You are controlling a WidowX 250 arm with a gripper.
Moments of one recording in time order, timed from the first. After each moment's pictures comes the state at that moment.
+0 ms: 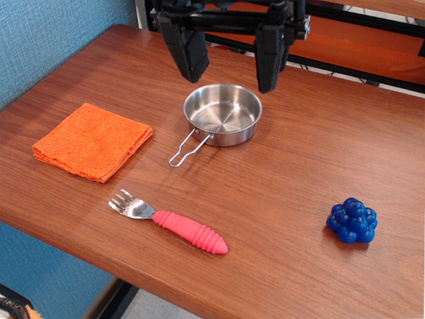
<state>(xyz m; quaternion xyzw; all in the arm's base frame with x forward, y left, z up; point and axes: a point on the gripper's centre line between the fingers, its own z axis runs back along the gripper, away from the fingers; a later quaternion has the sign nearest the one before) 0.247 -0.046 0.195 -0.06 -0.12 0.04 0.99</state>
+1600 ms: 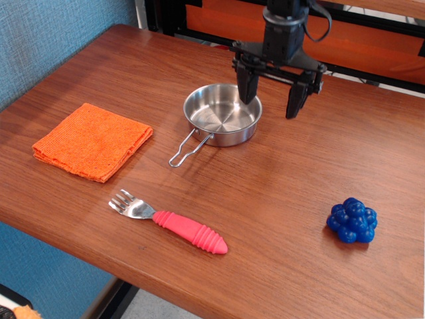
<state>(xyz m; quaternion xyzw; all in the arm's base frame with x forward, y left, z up) 0.399 -0.032 0.058 0.01 -0.04 -0.02 1.00</state>
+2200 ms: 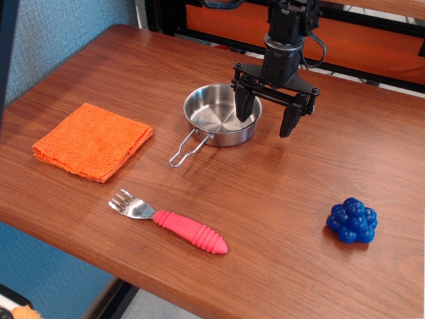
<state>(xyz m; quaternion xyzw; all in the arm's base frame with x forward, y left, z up) 0.403 -0.027 0.030 0.03 -0.01 -0.01 1.00</state>
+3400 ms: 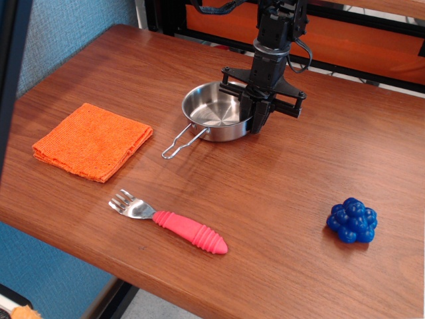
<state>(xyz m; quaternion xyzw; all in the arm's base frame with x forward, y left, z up) 0.399 -0.012 0.020 0.05 0.02 0.02 1.00</state>
